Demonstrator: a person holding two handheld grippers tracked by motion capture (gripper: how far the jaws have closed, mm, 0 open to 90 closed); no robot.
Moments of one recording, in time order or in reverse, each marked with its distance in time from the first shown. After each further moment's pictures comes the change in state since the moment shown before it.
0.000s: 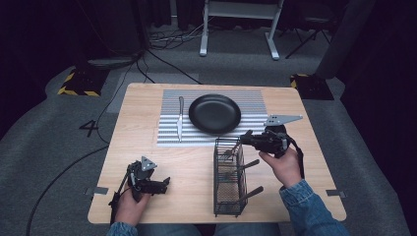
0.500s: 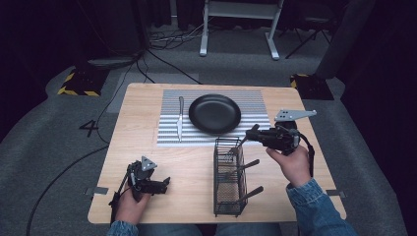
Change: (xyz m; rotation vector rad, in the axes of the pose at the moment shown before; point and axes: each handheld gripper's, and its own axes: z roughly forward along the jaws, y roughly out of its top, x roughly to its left) left arm 0.000 0.000 0.000 0.002 -0.002 -0.001; right arm 0.007 0.018 -0.032 -0.055 0.016 -0.010
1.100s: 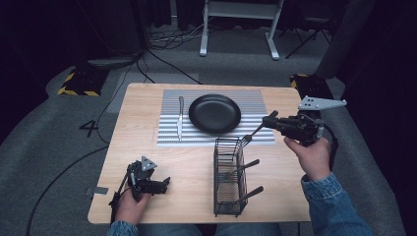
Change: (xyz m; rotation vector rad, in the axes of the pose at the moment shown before) left arm 0.000 0.000 0.000 -0.001 0.001 0.001; right arm -0.006 0.028 -0.050 -0.082 -0.057 -0.028
